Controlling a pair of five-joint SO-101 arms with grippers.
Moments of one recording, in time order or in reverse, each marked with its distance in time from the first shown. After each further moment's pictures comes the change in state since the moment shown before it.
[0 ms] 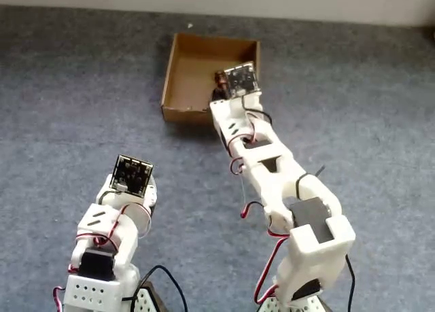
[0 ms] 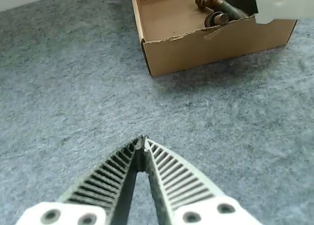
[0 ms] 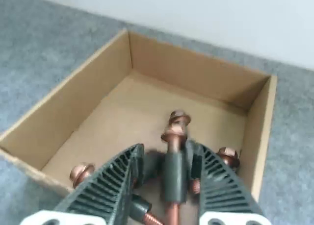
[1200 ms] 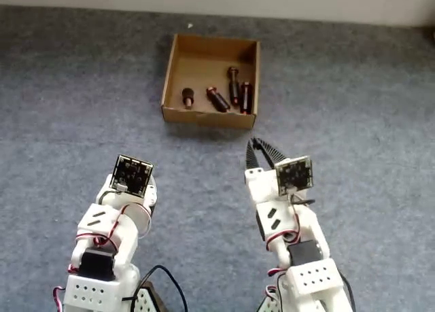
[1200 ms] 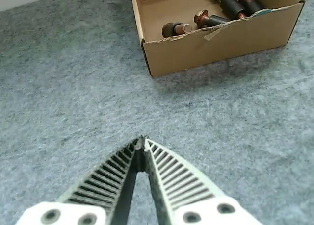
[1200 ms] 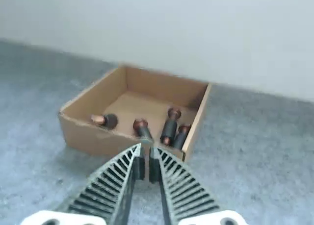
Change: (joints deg) left arm 0.0 0.0 0.0 0.0 0.0; right arm 4.1 -89.4 63.6 11.1 0.2
